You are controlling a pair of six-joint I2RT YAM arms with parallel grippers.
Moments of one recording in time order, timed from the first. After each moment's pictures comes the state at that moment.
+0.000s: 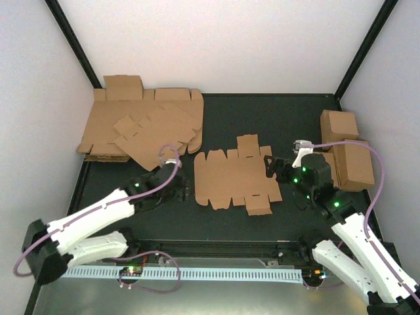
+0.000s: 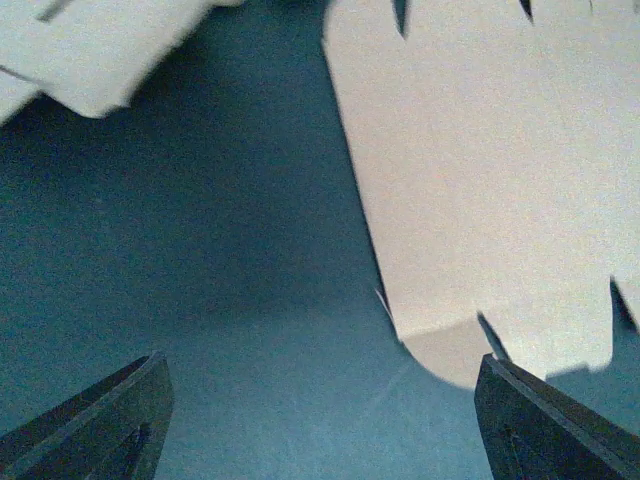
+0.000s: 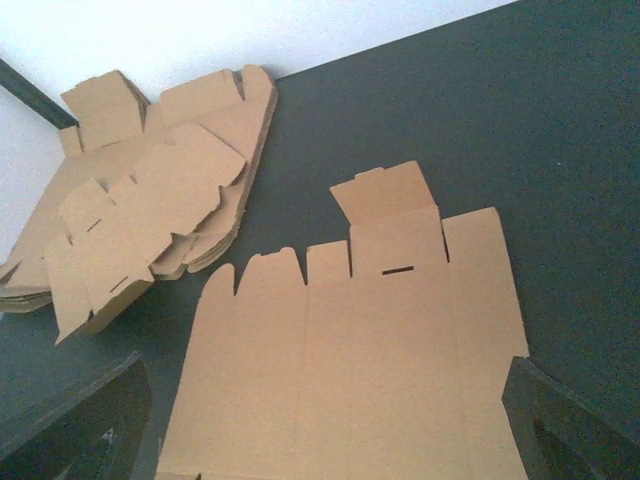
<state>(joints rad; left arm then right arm) -0.85 1.06 0.77 -0.76 -0.27 -0.68 0.49 0.67 0.73 -0.54 0.07 0.53</state>
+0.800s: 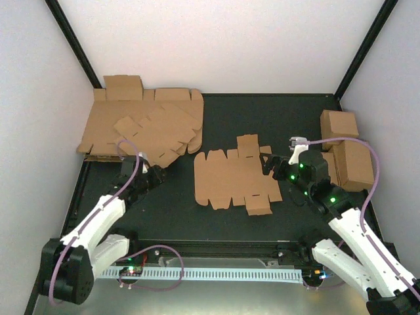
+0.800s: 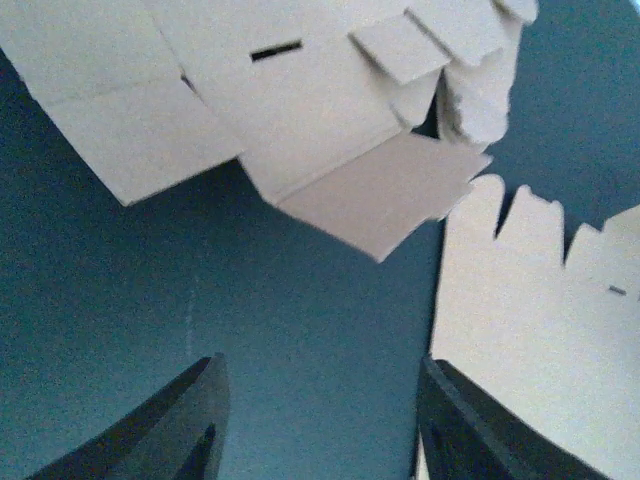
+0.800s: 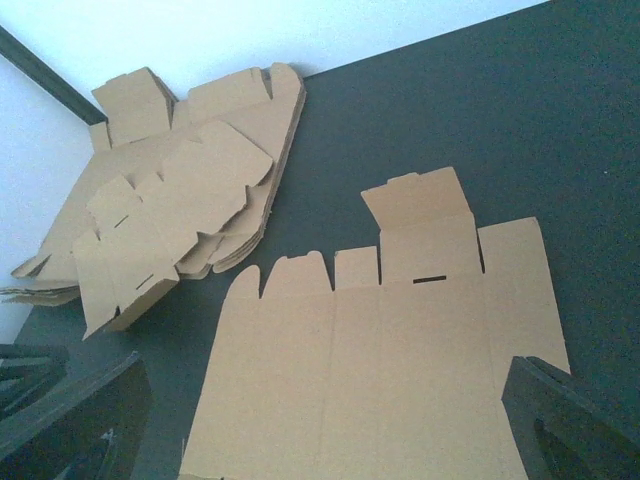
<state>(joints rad) -0.19 0.93 0.45 -0.28 0.15 -0.75 0.49 0.72 0.74 -0.47 0.01 0.53</state>
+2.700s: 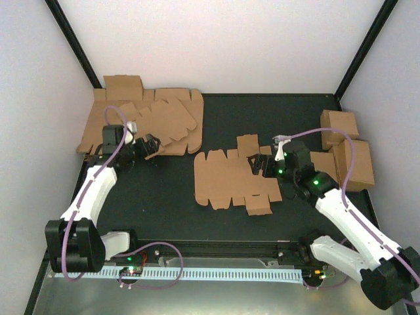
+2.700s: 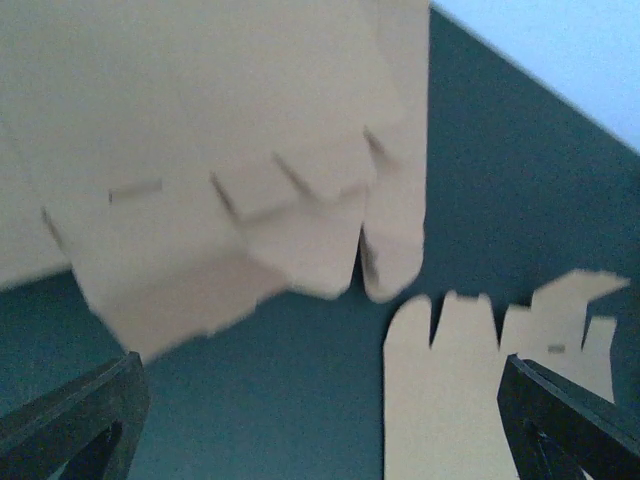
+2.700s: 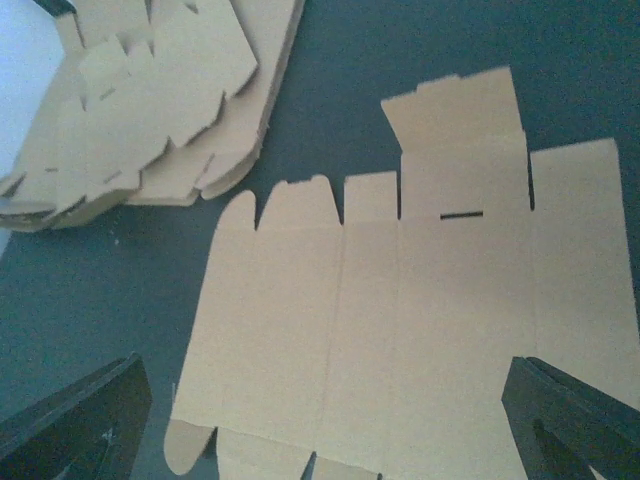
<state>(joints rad) 0.04 1.20 0.86 -0.36 0.33 -0.46 0.49 0.92 0.76 -0.44 -0.11 0.51</state>
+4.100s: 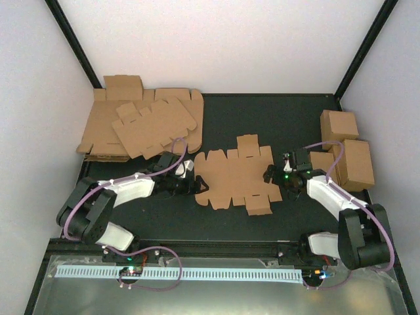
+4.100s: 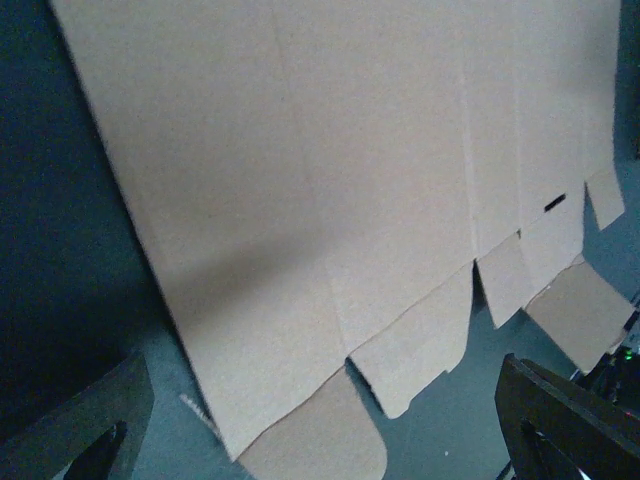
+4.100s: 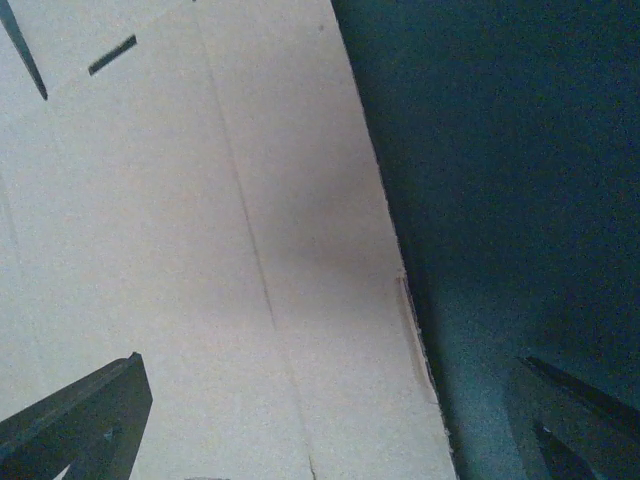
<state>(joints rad) -0.50 1.45 0.59 -0.14 0.53 -0.60 0.20 1.27 0.59 -0.38 -0.19 0.50</state>
